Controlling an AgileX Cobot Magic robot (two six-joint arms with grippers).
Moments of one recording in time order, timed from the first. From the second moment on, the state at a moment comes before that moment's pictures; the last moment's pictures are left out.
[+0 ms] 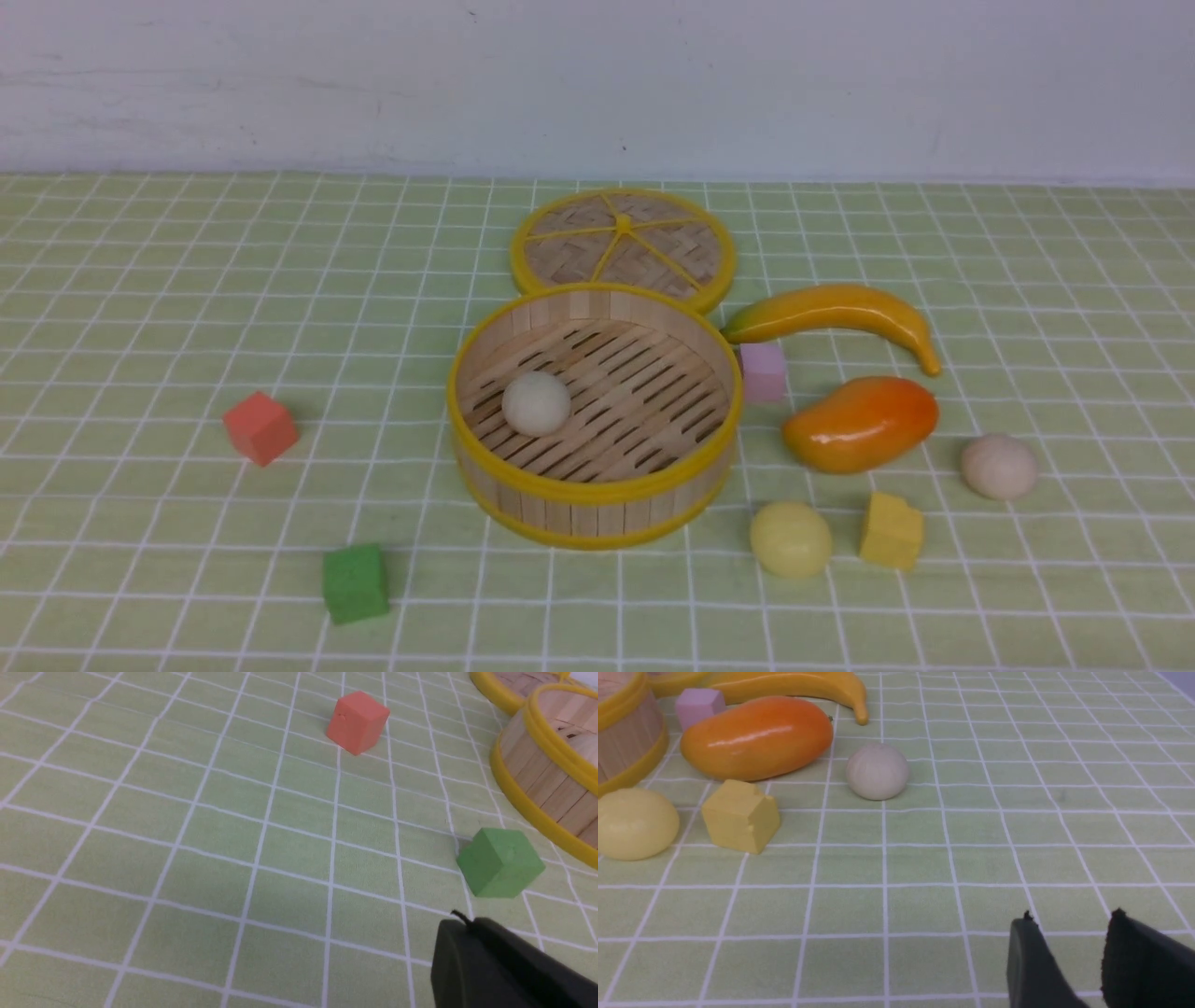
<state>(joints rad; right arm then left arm) -0.04 -0.01 0.02 -0.11 0.39 0.08 -0.01 -0.01 0.03 -0.07 0.39 -0.23</state>
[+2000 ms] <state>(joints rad) -0.04 -0.01 0.03 -0.11 0.30 0.08 0.00 -0.01 0.03 -0.09 0.39 0.00</state>
